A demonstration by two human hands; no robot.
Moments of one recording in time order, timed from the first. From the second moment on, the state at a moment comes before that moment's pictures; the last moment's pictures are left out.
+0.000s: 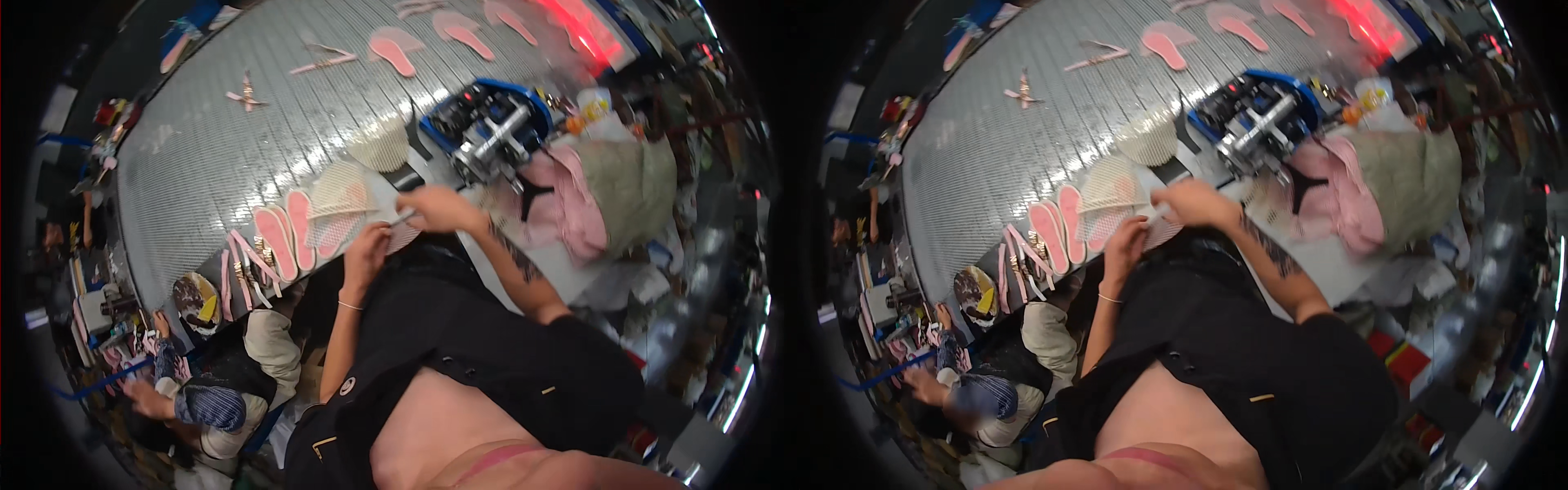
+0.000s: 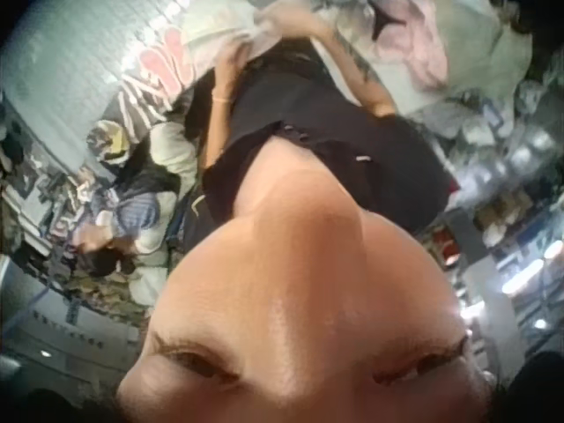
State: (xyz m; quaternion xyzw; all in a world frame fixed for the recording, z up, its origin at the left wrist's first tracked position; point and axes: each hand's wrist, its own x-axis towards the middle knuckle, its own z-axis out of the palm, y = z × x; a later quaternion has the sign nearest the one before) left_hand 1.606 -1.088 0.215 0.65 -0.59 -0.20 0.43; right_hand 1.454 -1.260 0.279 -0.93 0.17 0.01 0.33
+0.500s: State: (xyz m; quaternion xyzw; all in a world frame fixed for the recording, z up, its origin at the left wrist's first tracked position) left_hand 1.691 -1.036 0.178 0.73 -0.24 -0.20 0.60; right_hand 1.517 -1.443 0.191 -0.76 0.65 -0.03 0.01
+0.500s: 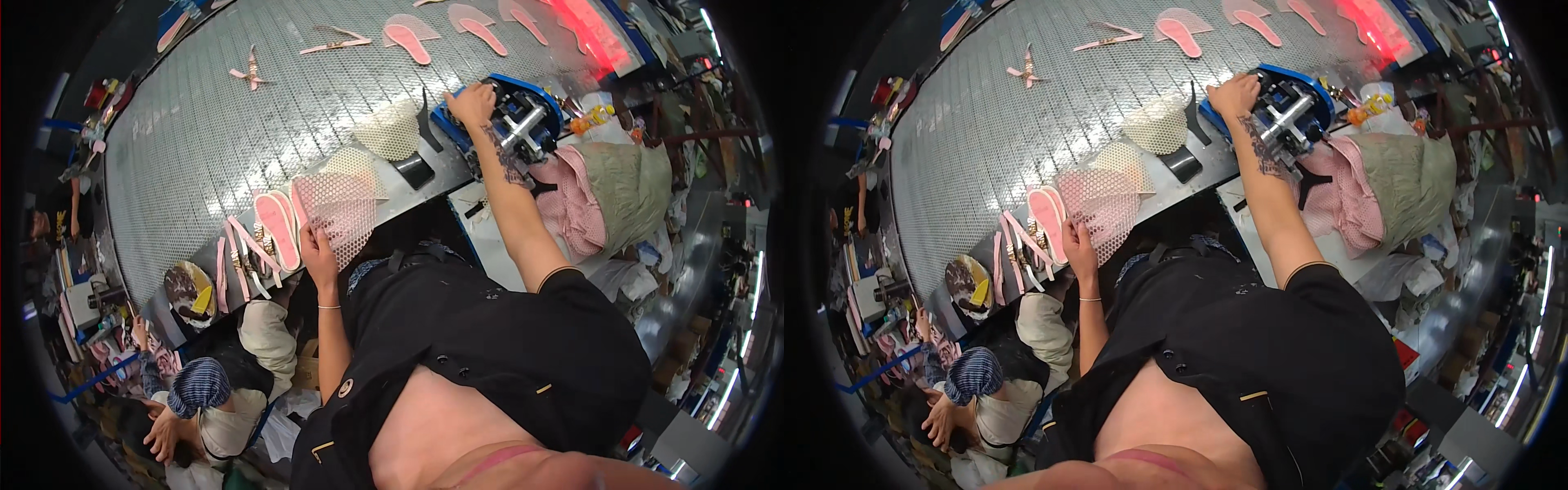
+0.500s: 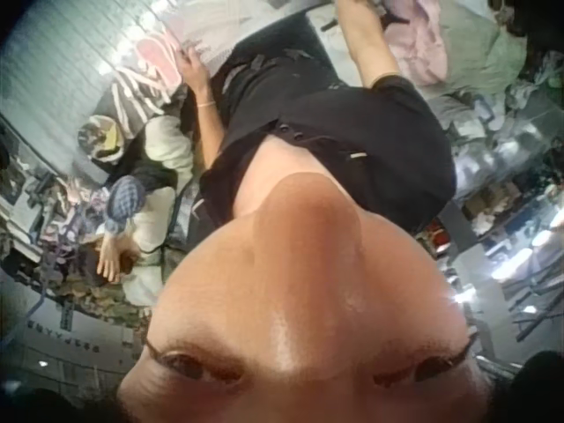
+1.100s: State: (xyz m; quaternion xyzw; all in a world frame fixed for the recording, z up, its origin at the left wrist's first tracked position) left_hand 1.775 -1.001 0.132 0.67 -0.14 -0.25 0.68; right_hand 1.544 -1.443 0.142 -0.61 0.75 -0.23 0.05
